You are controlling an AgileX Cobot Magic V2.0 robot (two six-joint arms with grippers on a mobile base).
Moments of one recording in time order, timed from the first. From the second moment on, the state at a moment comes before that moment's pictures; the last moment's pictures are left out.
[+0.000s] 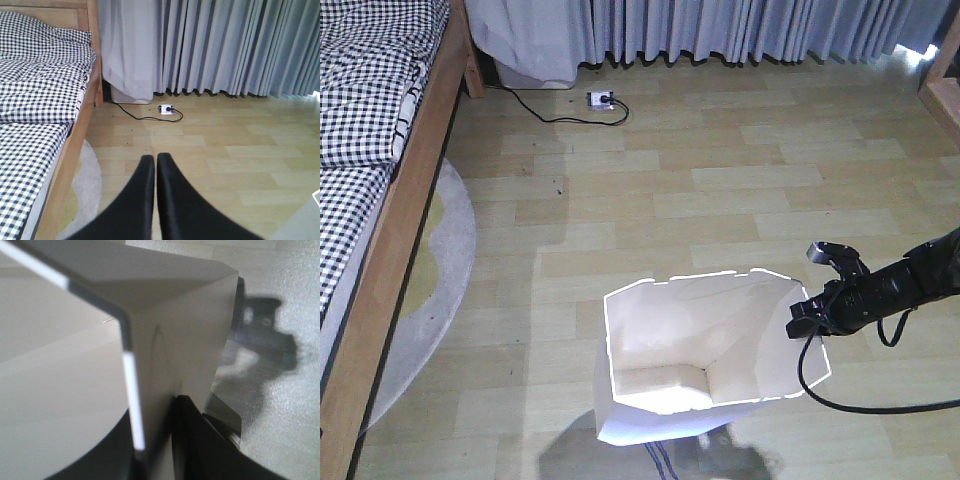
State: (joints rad) left arm 0.01 -0.01 0.03 -0.04 0.27 -0.04; right arm -0.24 2.44 -1.12 1.04 0.67 -1.40
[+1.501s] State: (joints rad) left arm 0.01 -0.01 0.03 -0.04 0.27 -0.04; right arm -0.24 2.44 -1.12 1.04 0.67 -1.40
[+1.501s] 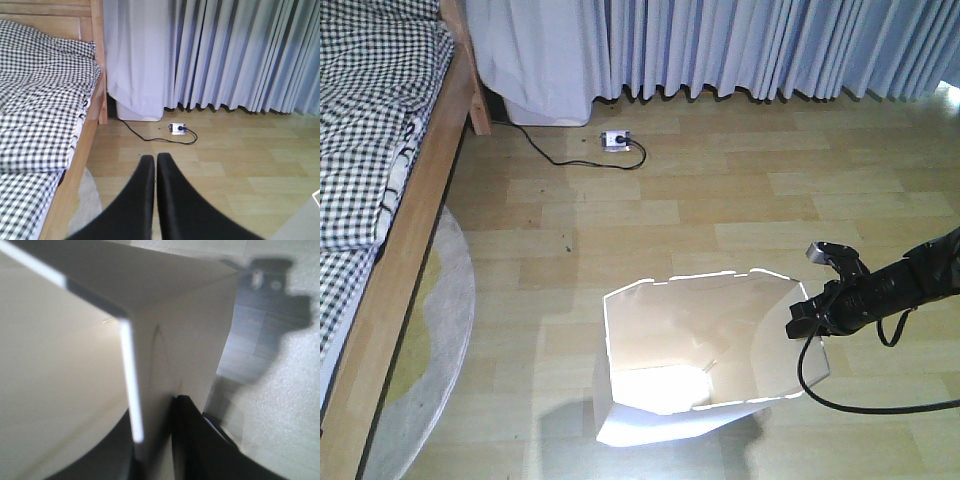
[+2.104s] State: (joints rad) left arm 0.01 -0.01 0.03 -0.04 0.27 -0.04; right arm -0.24 2.44 -1.12 1.04 0.67 -1.40
